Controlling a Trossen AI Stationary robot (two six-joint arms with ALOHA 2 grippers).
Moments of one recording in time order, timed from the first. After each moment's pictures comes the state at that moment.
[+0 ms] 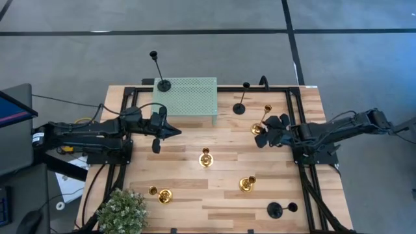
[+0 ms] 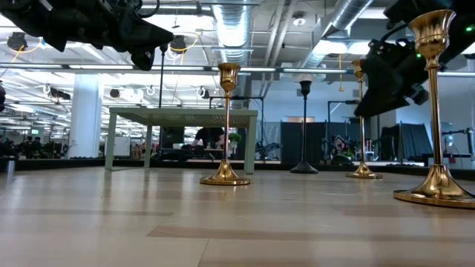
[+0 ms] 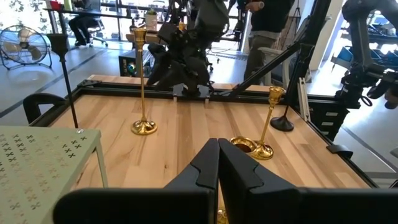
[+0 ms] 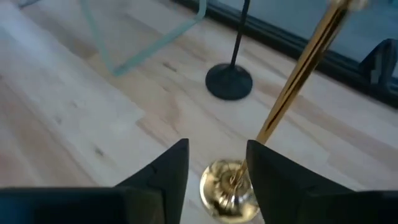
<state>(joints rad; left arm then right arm) 0.21 0.63 0.37 0.32 0.31 0.00 0.11 0.89 0.46 -0.47 0.76 0.70</state>
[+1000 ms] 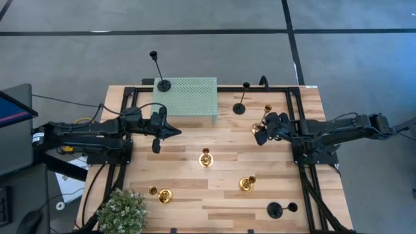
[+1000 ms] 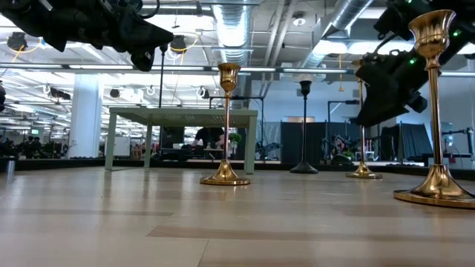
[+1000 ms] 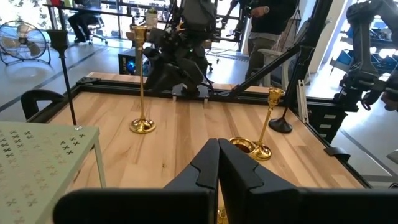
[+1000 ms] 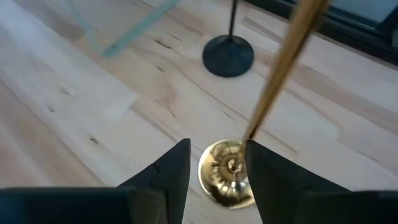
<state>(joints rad) 0.21 0.63 0.37 0.32 0.31 -0.03 -0.03 0.89 0.46 -0.49 0.58 0.70</state>
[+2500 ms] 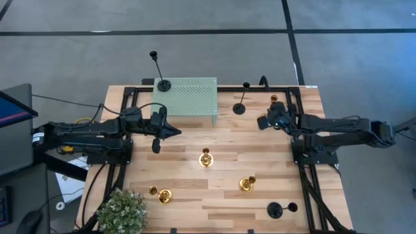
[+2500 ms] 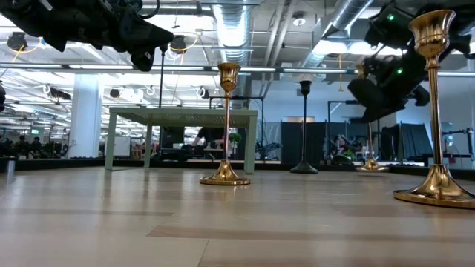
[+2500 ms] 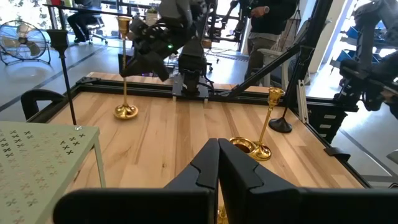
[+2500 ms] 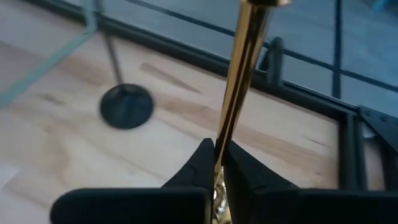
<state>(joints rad) 0.21 0.63 0.37 0.32 0.31 -0.03 -0.27 0.89 0.46 -0.46 0.76 0.58</state>
